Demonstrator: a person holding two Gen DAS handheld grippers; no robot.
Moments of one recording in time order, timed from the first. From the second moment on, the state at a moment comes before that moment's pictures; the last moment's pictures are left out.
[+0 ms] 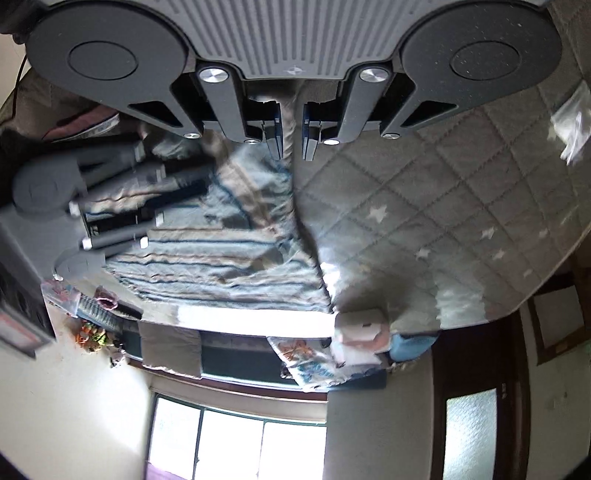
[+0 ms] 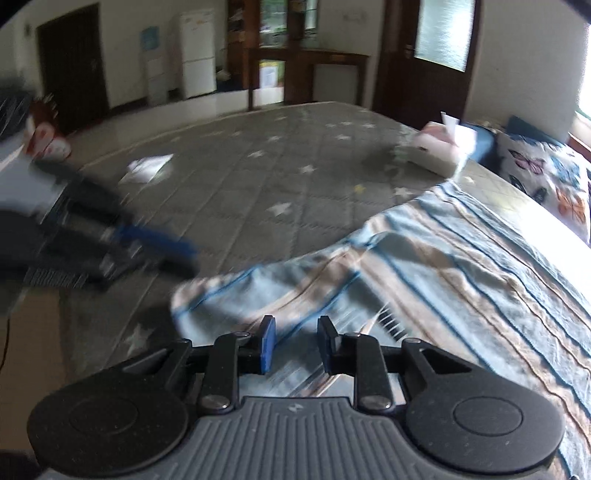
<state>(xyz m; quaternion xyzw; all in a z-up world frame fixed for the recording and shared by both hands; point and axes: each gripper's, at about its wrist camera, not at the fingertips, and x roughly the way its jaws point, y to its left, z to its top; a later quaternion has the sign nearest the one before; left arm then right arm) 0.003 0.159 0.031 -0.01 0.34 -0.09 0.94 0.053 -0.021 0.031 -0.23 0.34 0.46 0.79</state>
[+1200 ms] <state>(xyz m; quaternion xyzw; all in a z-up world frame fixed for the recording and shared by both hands) -0.030 0.075 0.009 0.20 0.33 -0.19 0.90 -0.036 -0.230 0.043 -0.27 0.37 0.30 0.84</state>
